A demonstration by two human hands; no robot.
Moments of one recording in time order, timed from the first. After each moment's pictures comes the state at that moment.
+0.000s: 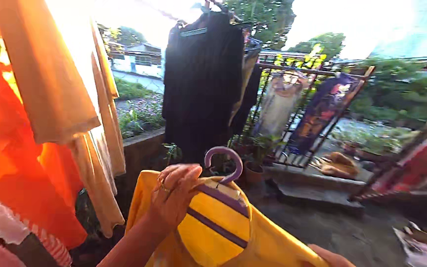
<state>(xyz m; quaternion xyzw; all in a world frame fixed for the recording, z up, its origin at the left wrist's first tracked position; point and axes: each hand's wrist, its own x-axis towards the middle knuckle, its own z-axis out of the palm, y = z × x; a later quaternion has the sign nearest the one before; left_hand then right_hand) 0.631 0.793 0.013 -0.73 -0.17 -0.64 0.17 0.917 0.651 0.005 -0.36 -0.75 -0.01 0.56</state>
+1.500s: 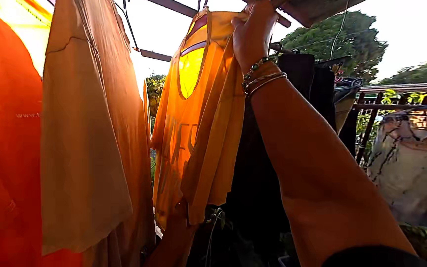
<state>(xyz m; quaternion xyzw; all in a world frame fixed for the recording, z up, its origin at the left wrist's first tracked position) 0.532 1.012 -0.026 -0.66 -0.53 -0.53 -0.04 0.683 1.063 0.423 -0.33 -0.67 -0.15 0.65</state>
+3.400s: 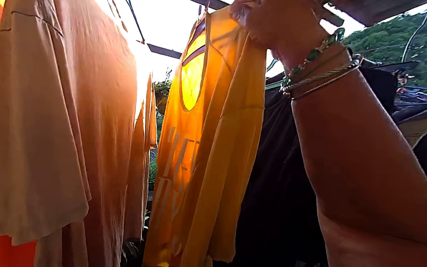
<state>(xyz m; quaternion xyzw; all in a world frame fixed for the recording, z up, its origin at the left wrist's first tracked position) 0.622 0.988 -0.072 -0.68 -0.56 -0.45 0.15 0.714 1.057 0.411 -0.21 -0.82 -0.08 0.53</state>
